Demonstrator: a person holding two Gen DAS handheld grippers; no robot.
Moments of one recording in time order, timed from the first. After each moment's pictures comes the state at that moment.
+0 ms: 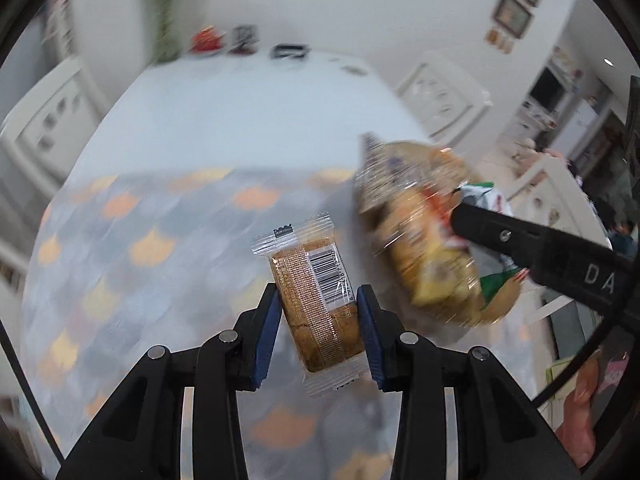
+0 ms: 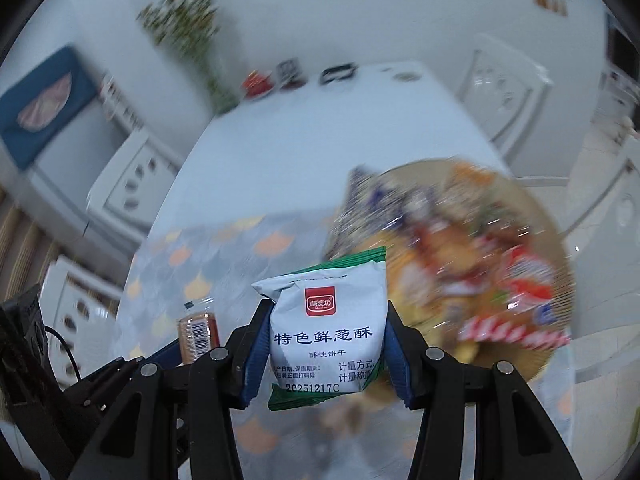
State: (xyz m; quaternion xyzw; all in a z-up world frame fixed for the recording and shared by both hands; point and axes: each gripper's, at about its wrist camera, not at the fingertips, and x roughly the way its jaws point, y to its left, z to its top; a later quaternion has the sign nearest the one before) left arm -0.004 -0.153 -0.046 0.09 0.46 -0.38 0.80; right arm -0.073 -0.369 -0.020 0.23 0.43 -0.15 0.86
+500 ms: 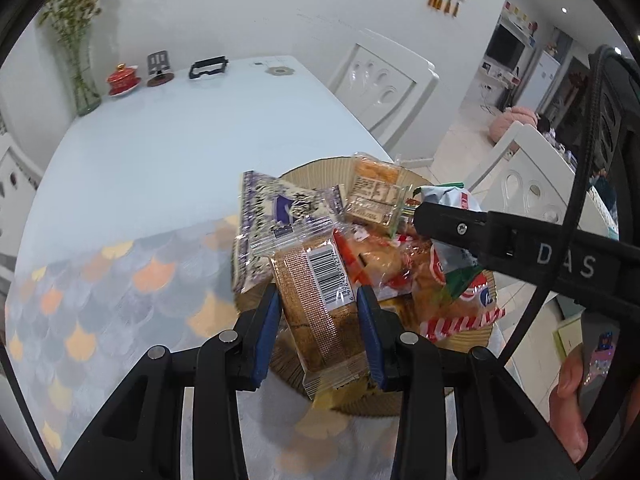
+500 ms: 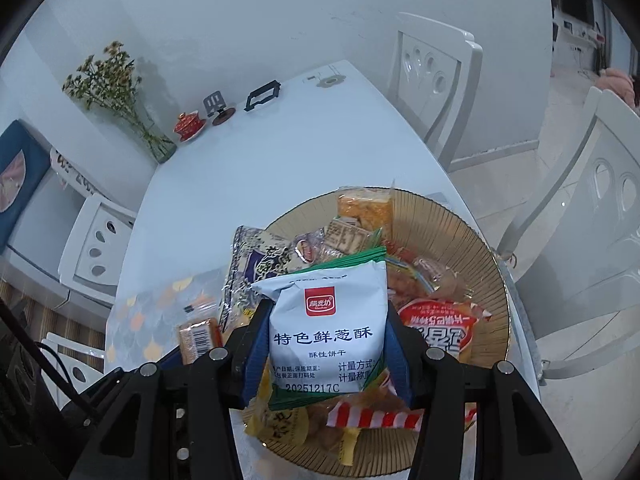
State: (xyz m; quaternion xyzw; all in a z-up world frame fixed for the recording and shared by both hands) left arm -0.014 -0.270 -0.046 0.16 0.44 -0.43 0.77; right arm -0.090 -0.491 -0.037 0.30 0.42 -0.20 0.83
